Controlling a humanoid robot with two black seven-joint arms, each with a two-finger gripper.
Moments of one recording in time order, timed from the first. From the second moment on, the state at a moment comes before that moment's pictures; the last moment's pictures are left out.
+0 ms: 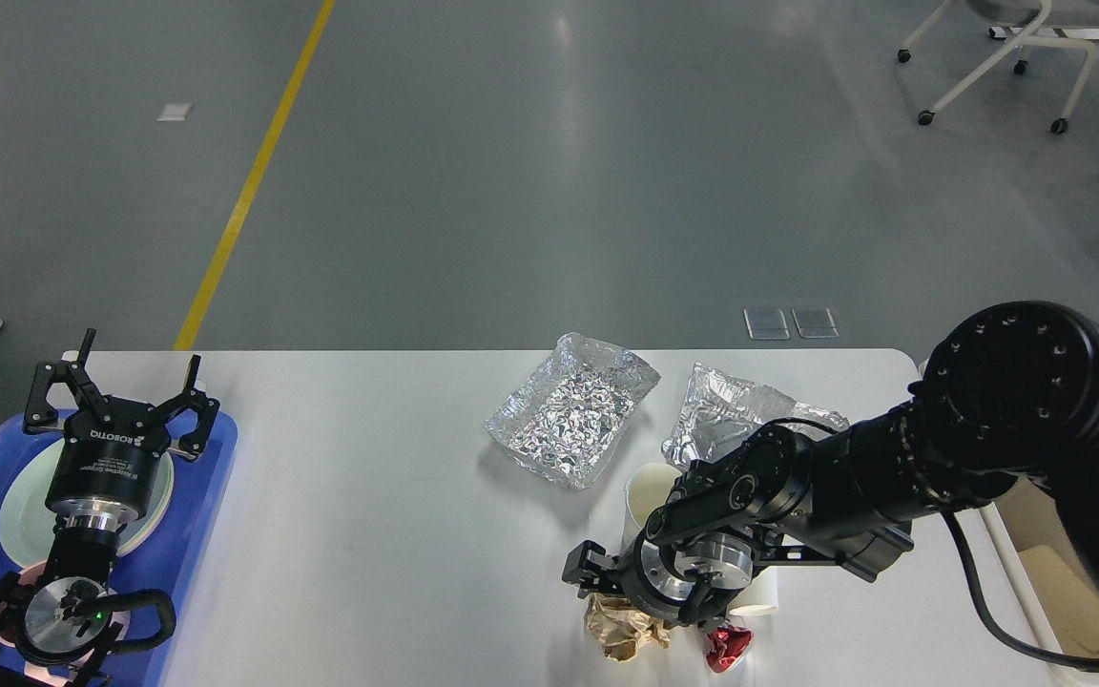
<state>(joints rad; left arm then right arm) -0.19 0.28 -1.31 -0.88 0.04 -0.56 -0.33 1.40 0.10 -0.84 1.24 0.20 -0.05 -0.33</state>
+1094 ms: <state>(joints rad) -0.19 0.28 -1.31 -0.88 0.04 -0.56 -0.33 1.37 0.14 -0.85 1.21 0.32 -0.08 -0.32</state>
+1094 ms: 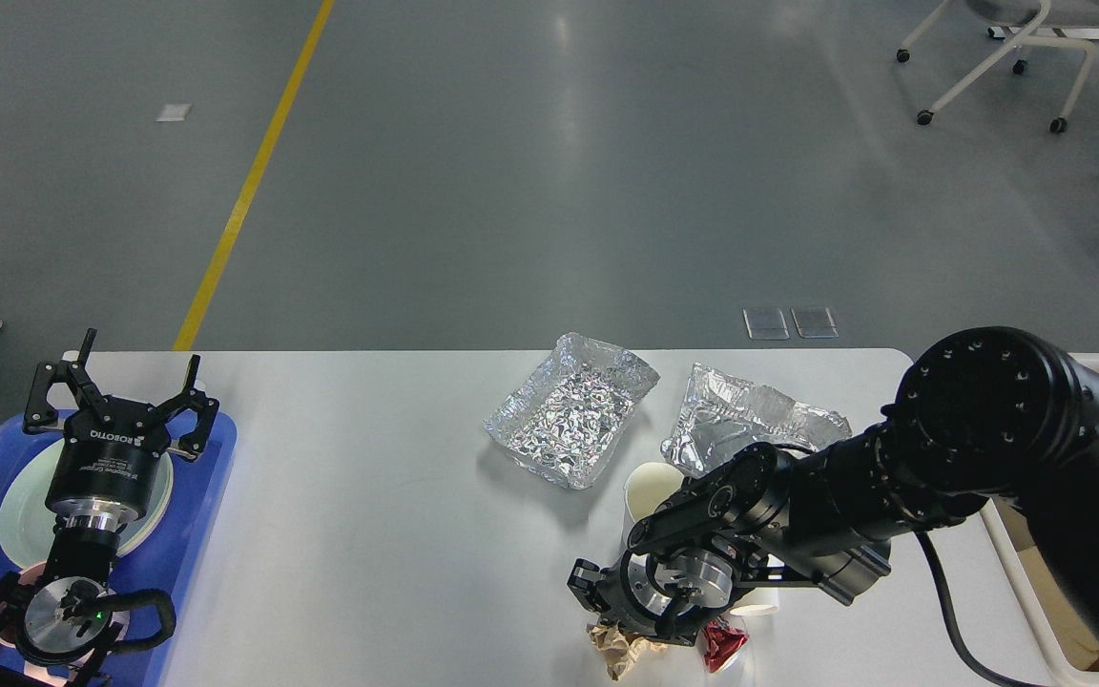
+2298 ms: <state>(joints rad) -0.19 0.28 -1.31 -0.88 0.04 -0.56 -0.33 2.35 -0.32 -1.23 1.71 0.30 0.54 -0.30</state>
